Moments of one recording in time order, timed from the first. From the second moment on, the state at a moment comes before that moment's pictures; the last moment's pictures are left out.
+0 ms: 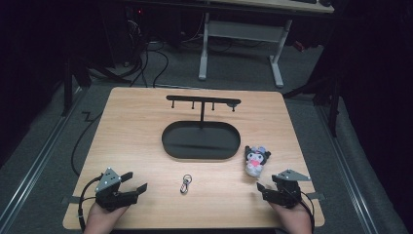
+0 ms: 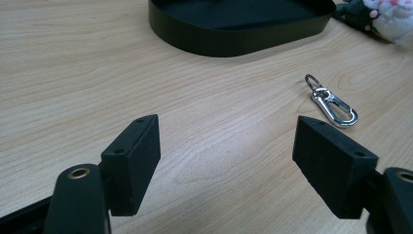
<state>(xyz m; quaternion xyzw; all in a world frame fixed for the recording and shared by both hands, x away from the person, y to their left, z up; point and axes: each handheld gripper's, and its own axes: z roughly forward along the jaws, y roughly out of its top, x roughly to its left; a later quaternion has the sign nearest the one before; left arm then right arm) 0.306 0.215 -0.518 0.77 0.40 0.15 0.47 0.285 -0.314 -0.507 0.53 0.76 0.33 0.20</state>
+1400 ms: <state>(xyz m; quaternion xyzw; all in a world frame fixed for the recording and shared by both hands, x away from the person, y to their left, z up) 0.306 0.219 -0.522 0.77 0.40 0.15 0.48 0.304 -0.291 -0.487 0.51 0.83 0.18 0.11</state>
